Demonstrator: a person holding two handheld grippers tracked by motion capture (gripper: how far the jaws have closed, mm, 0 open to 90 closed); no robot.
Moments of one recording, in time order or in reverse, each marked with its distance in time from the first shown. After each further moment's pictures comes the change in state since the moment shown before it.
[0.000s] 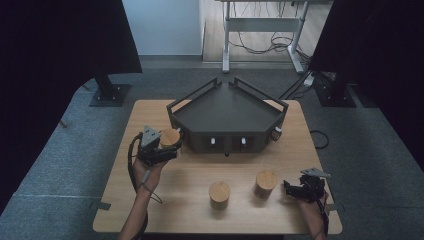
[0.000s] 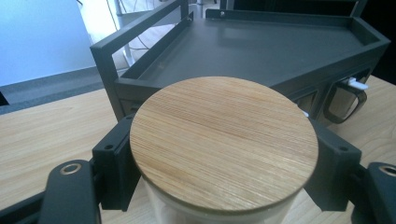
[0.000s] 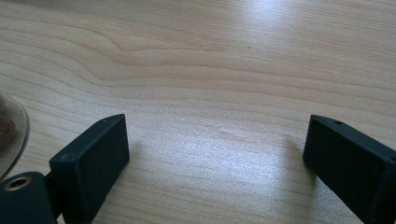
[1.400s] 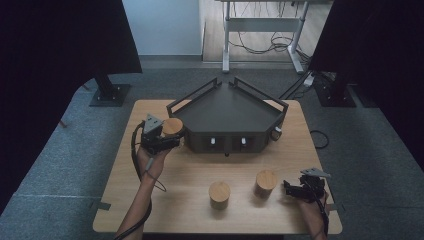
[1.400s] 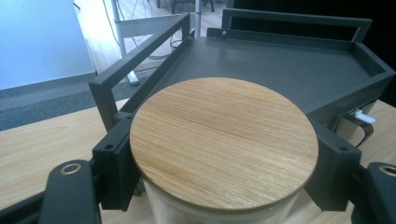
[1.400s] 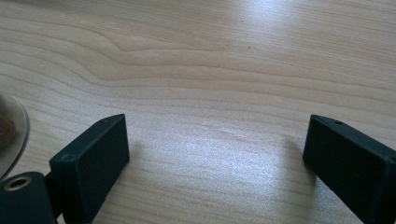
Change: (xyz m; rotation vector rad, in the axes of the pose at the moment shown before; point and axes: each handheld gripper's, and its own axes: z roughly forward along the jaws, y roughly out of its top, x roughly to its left) left arm 0.008 0.026 0.021 -0.027 -0.014 -0.019; right arm 0.000 0.000 0.000 0.000 0.001 0.001
